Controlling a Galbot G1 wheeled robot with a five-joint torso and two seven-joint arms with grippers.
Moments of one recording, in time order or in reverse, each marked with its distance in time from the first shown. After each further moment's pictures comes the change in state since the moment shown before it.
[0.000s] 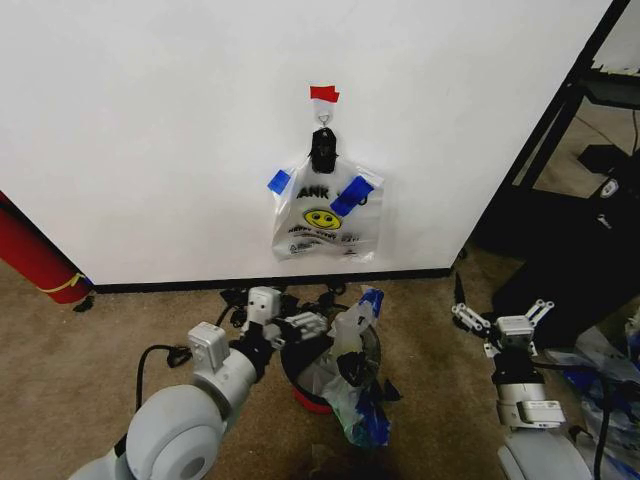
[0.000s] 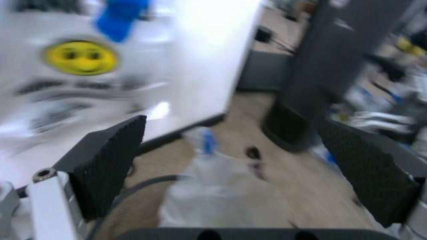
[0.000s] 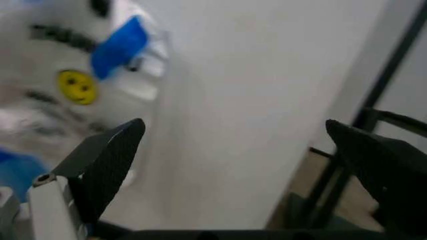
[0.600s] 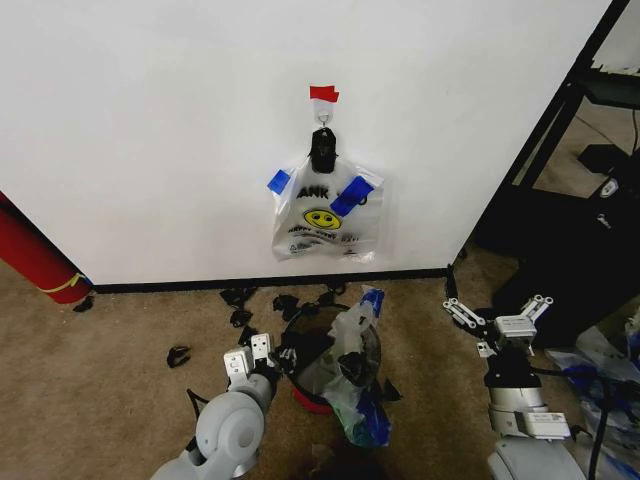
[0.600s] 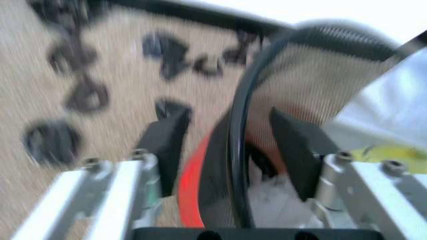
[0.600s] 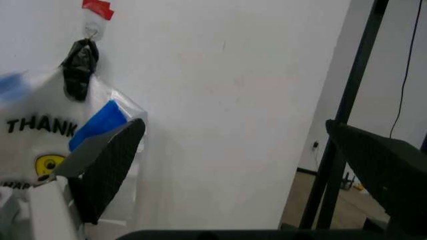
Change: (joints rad) left arm 0.101 -0.280 -0.018 0.325 -0.096 0.022 -0.435; right arm 0.004 0.050 -0.056 0.160 -0.014 -0.035 0.144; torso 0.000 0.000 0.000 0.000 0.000
